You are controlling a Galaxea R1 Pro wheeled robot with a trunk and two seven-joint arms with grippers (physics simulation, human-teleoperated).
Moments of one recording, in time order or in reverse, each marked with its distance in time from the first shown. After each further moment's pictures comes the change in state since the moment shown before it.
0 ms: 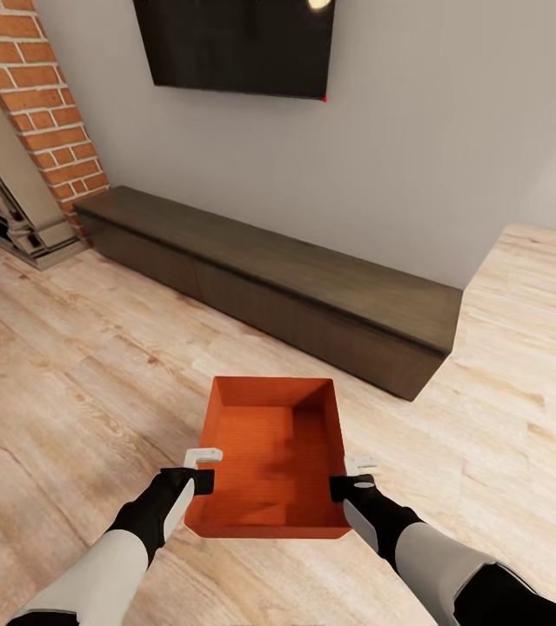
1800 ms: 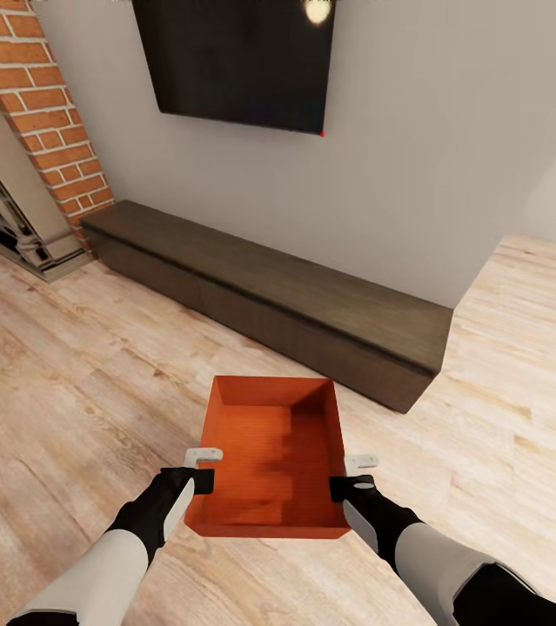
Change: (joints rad) left arm 0.000 0.000 -0.002 -0.003 -0.003 0.000 0.000; right arm 0.000 0.002 0.002 0.006 -0.006 -0.010 -0.001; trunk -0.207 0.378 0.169
